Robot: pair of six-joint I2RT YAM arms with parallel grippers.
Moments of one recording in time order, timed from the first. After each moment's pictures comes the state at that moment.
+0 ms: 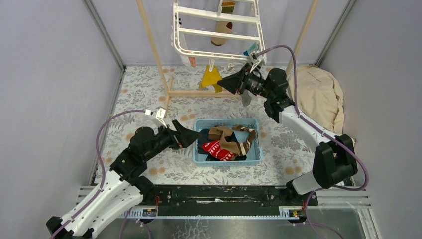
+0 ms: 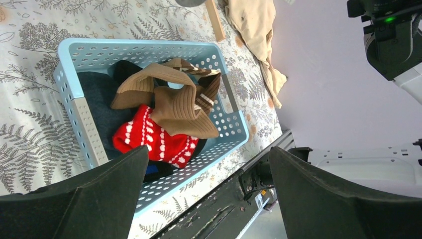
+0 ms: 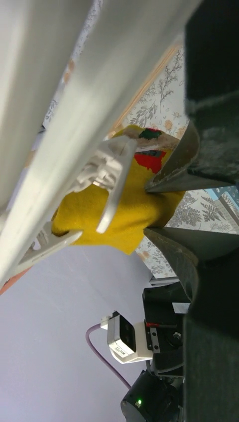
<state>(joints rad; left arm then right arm) -0.63 0.56 0.56 -0.24 0.15 -0.83 0.41 1.48 1.10 0.53 -0.71 0.60</state>
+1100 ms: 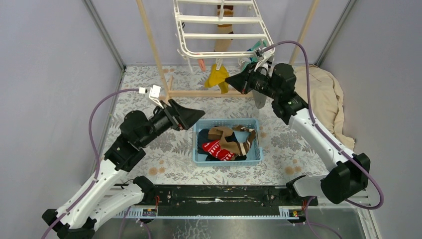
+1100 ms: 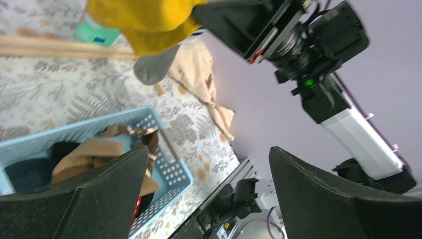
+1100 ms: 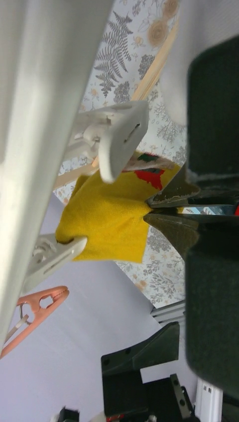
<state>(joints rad) -0.63 0.72 0.86 -0.17 0.17 -0.82 0.45 1.34 1.20 0.13 -0.52 0.44</state>
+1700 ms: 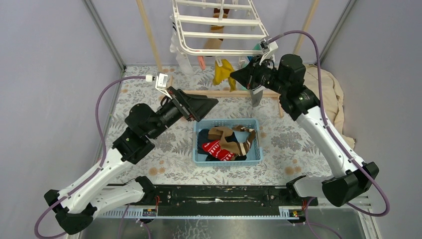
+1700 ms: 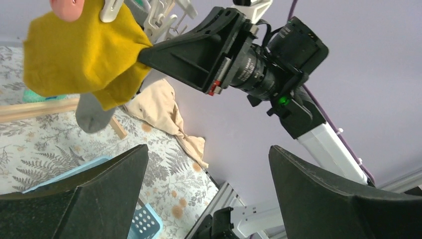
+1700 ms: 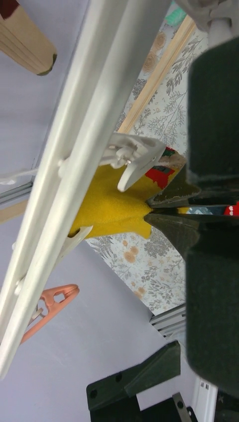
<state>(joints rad) -0.78 0.89 1.03 0.05 0.08 -0.79 0.45 1.31 1.39 -0.16 -0.46 0.35</state>
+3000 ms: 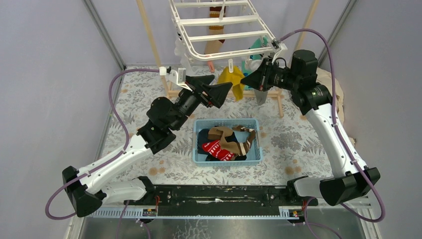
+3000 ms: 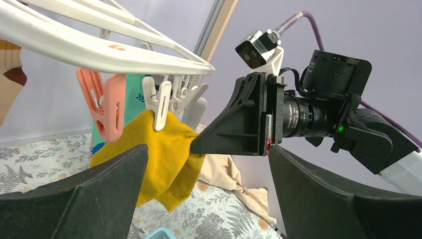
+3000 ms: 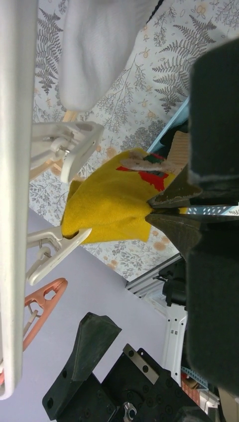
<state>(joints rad) -0.86 1.12 1.08 0.38 -0.17 -0.43 0.29 1.31 1.48 -0.45 -0.67 0.43</state>
